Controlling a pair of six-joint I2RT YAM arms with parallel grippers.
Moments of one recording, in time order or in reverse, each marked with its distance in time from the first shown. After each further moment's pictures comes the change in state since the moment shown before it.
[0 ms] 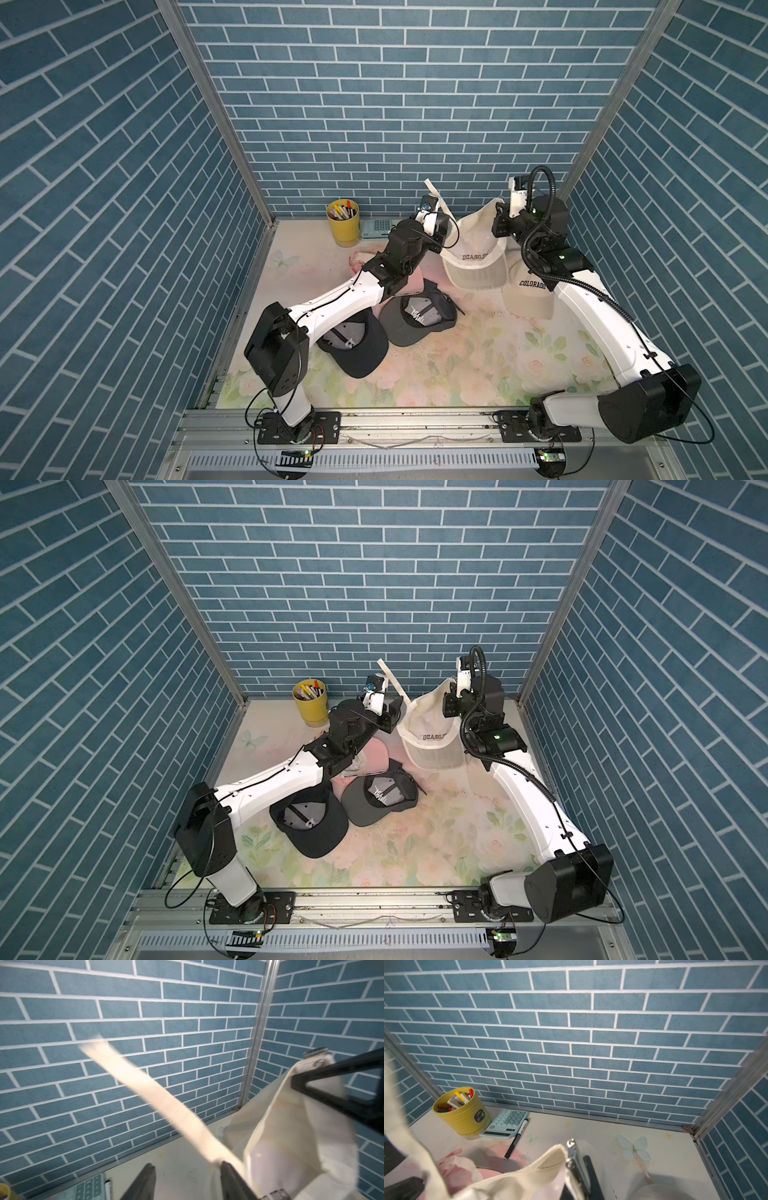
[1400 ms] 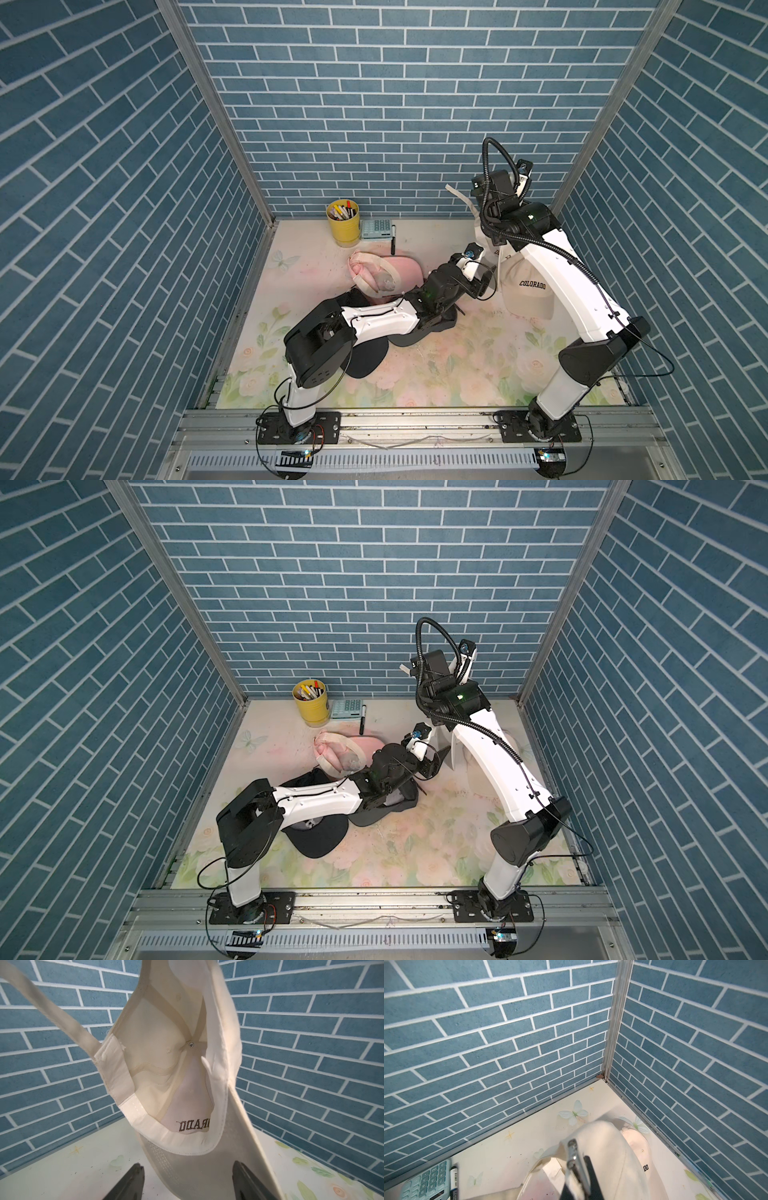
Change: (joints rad) left arm -0.231 0.182 -0.121 0.289 0.078 -0.001; right arm 0.281 0.351 0.656 -0.768 0.858 0.547
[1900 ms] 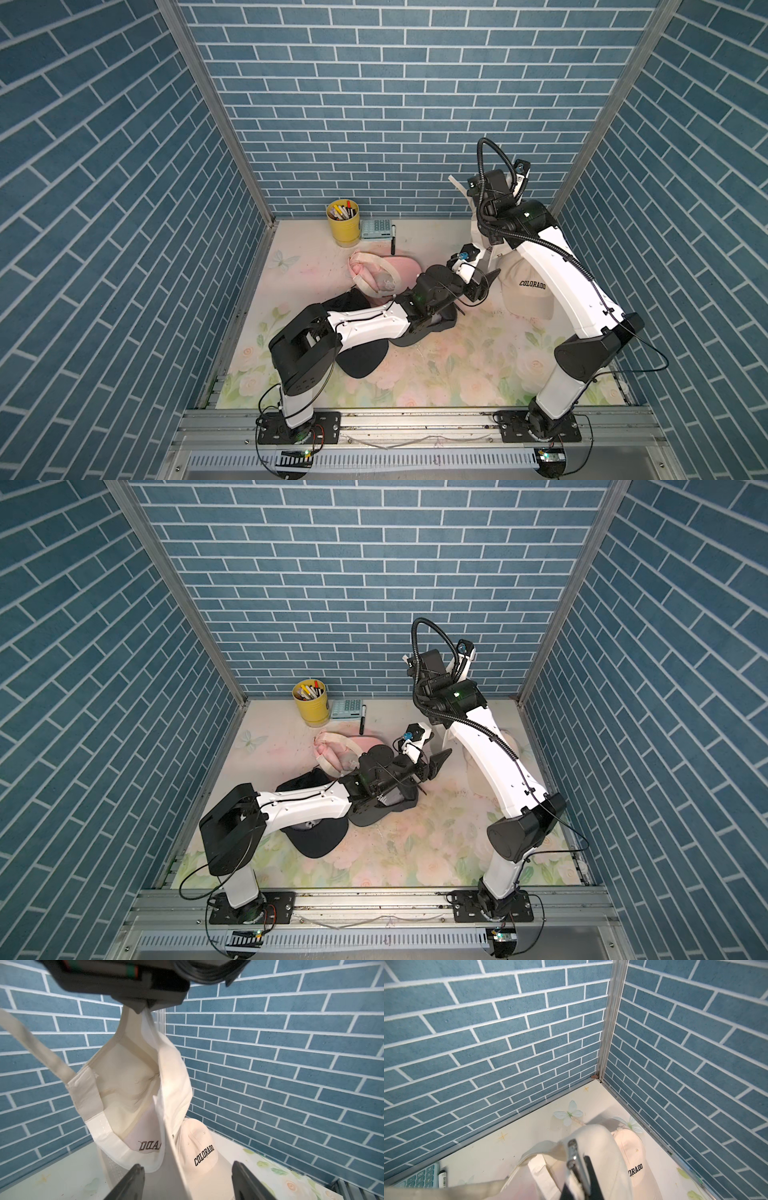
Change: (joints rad) left arm -0.002 -0.084 -0.060 0.071 0.153 -0.023; right arm 0.003 0.037 0.045 -0.043 0.032 0.010
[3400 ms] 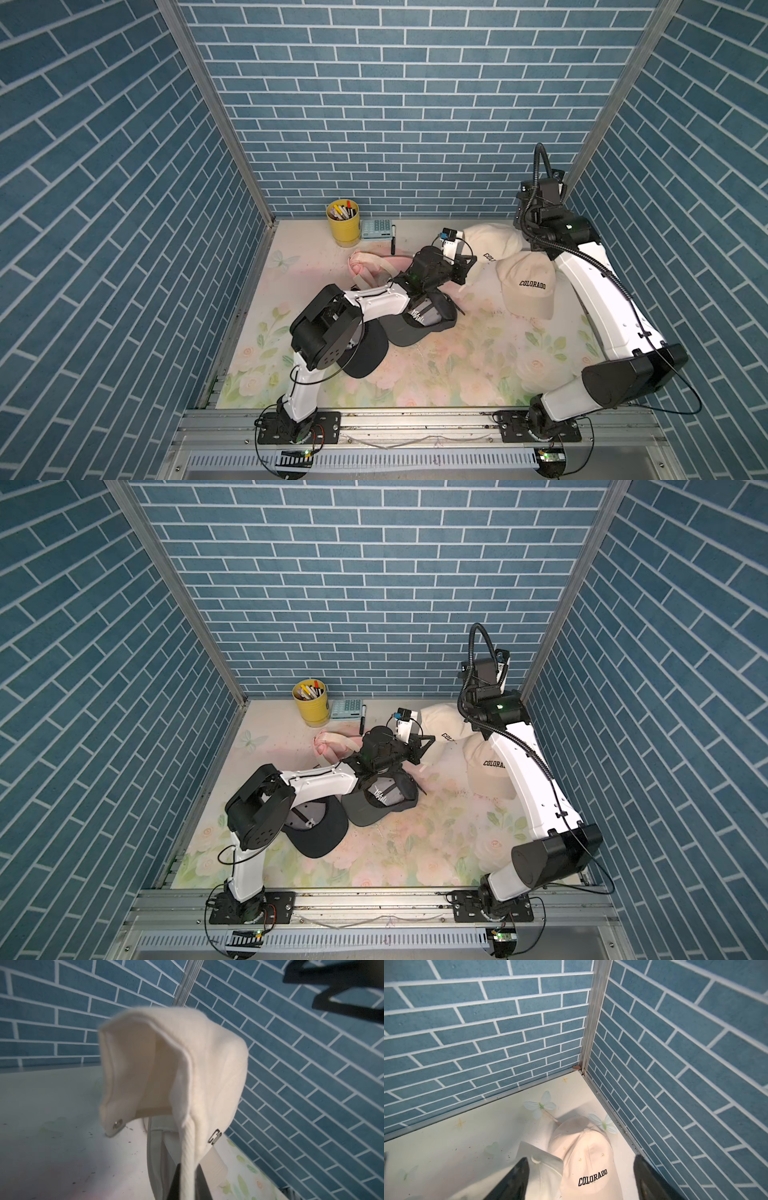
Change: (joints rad) left arm 0.203 0.231 0.133 -0.040 0.285 -0.490; right arm -0.273 -0.249 -0.356 0.188 -0.251 -0.287
